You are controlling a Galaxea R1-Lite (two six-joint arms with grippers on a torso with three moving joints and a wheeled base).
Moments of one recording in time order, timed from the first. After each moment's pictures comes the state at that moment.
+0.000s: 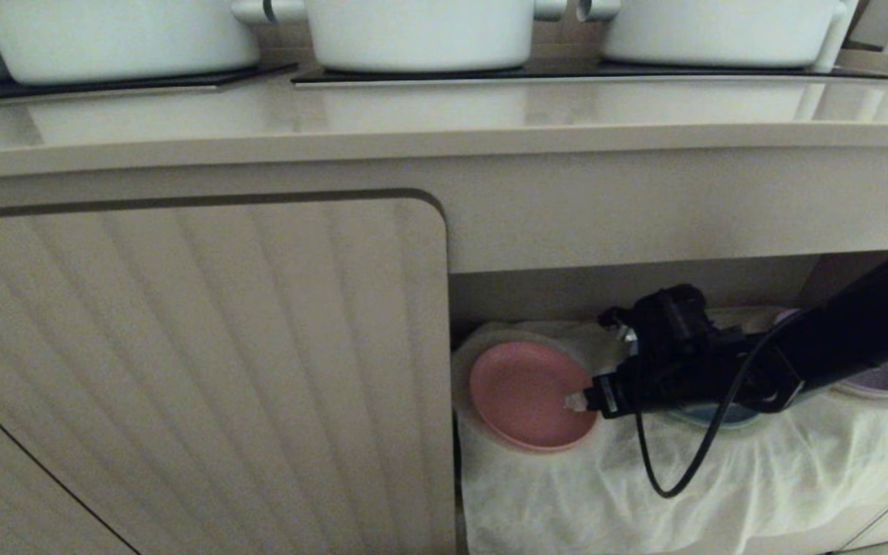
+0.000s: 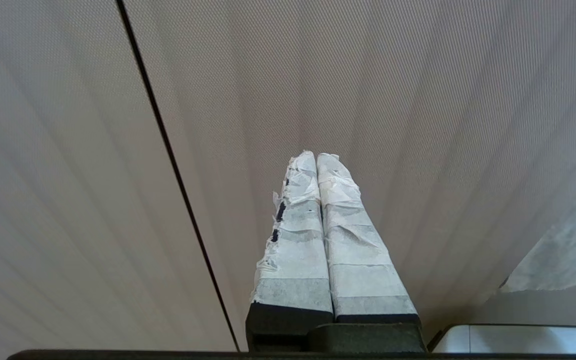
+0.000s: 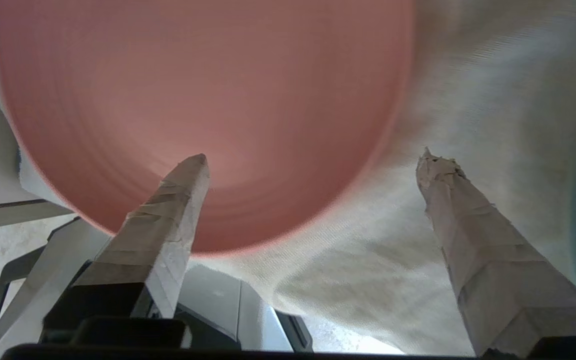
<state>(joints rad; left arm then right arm) 0.00 0.00 0.00 0.00 0.00 0.00 0.33 2.07 -1.00 -0.23 0.18 0.06</state>
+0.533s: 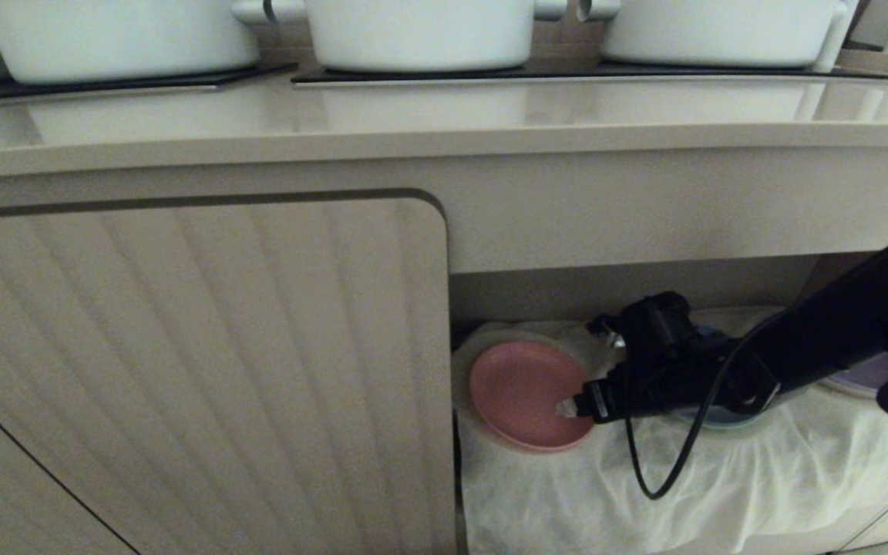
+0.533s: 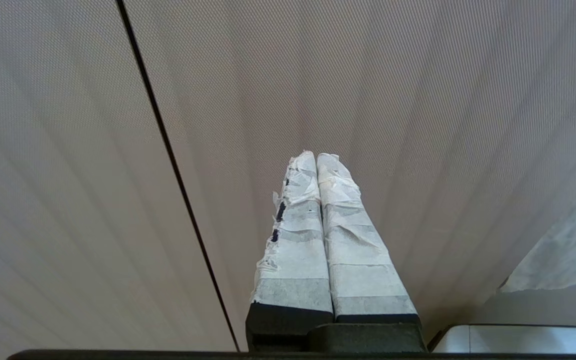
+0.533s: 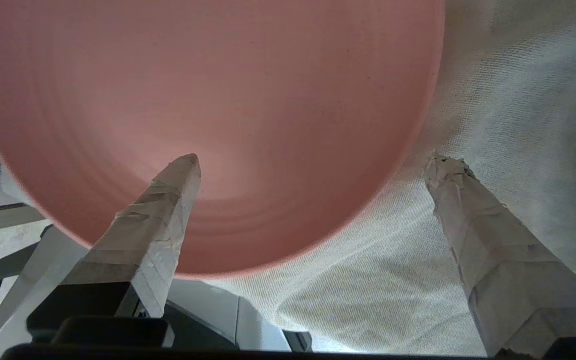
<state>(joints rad) 0.00 0.00 0.00 0.00 0.00 0.00 0.34 2.12 -1.02 -0.23 0.18 0.06</state>
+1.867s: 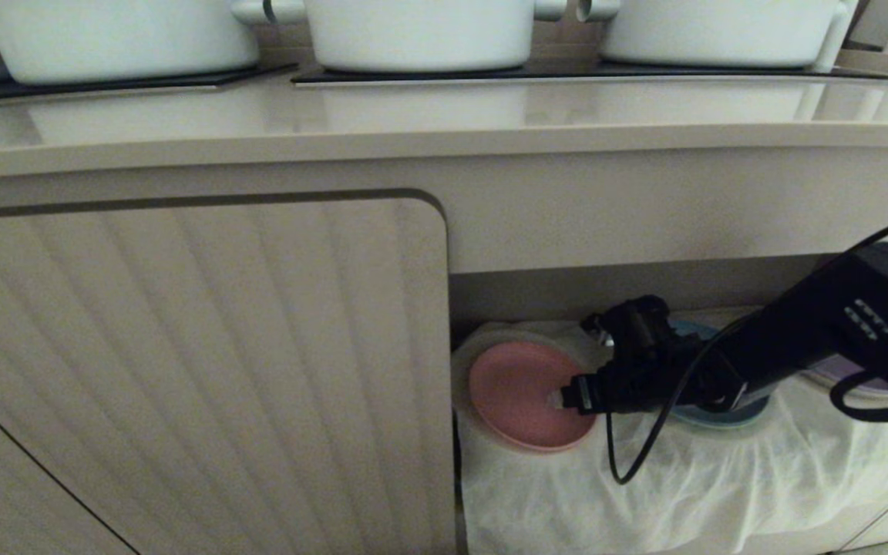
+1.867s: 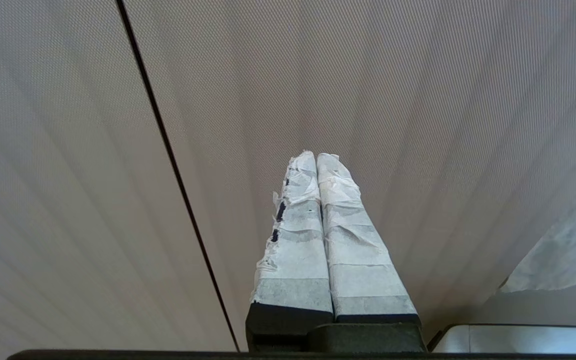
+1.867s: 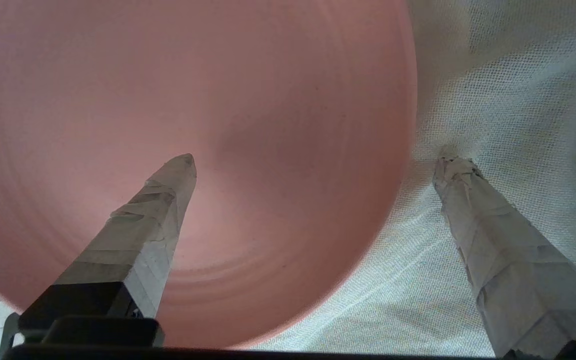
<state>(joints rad) 0.00 0.00 0.00 0.00 0.00 0.00 0.36 2.20 -1.08 -0.26 0.11 0.18</state>
